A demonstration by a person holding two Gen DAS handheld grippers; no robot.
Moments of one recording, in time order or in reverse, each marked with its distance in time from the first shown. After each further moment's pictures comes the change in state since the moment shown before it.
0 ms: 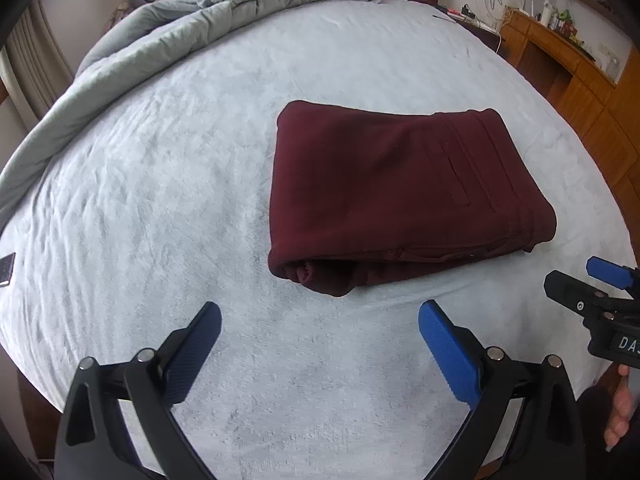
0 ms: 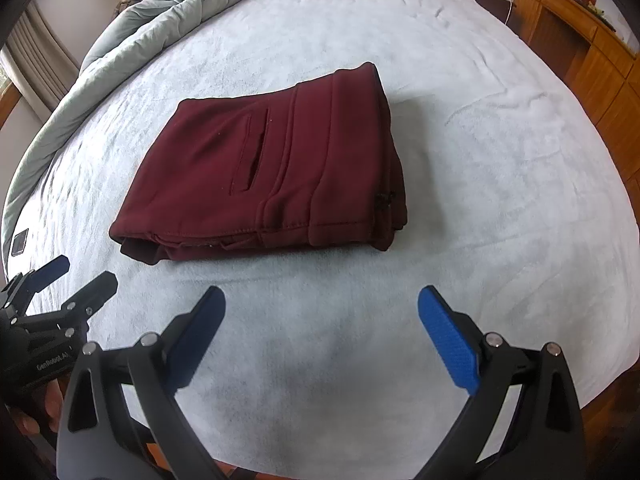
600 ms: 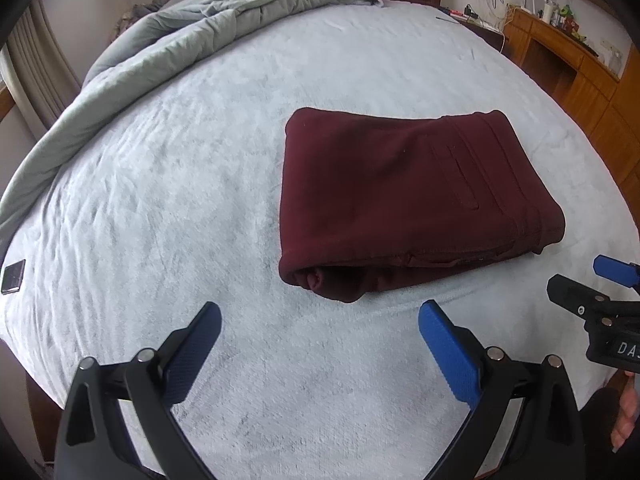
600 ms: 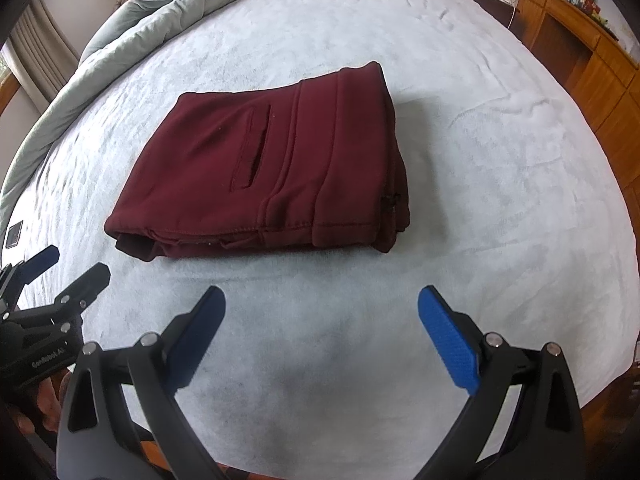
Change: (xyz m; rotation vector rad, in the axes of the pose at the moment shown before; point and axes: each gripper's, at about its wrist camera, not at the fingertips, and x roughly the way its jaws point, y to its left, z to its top) left arm -0.001 -0.003 0.001 0.016 -0.024 0.042; right arm 0.004 0.005 0.001 -0.025 0.009 -0.023
